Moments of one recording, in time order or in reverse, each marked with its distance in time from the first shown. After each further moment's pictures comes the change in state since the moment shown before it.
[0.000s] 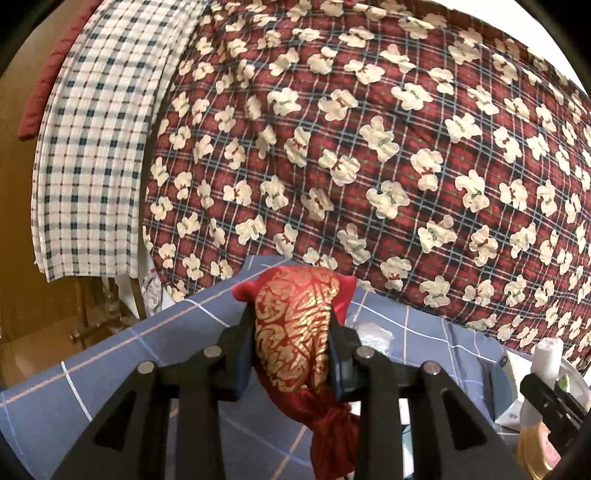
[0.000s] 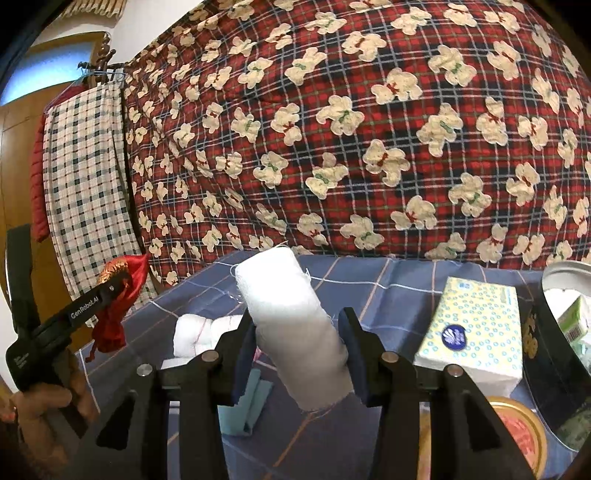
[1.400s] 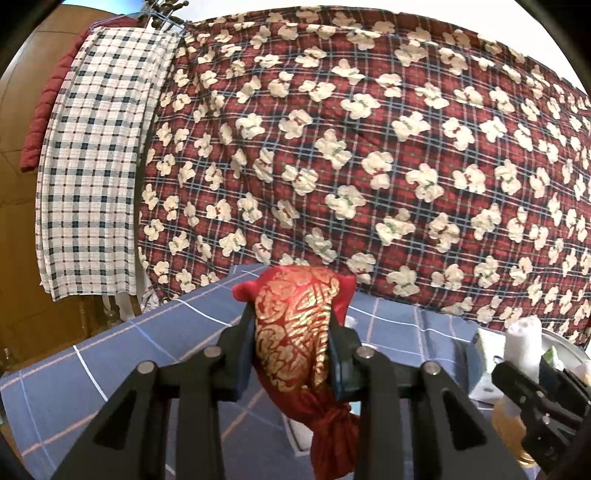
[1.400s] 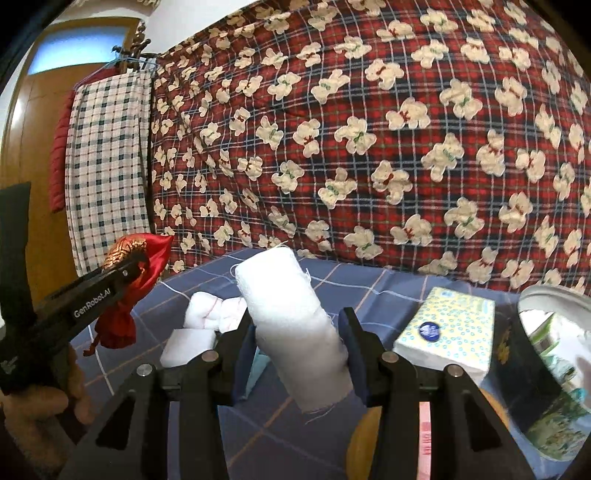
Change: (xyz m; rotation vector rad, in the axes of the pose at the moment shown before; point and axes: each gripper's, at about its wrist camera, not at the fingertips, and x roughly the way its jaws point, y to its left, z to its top) left arm -0.058 -0.051 -0.026 0.087 -0.068 -0.010; right arm -0.039 0.004 -0.017 -0.140 -0.056 0.007
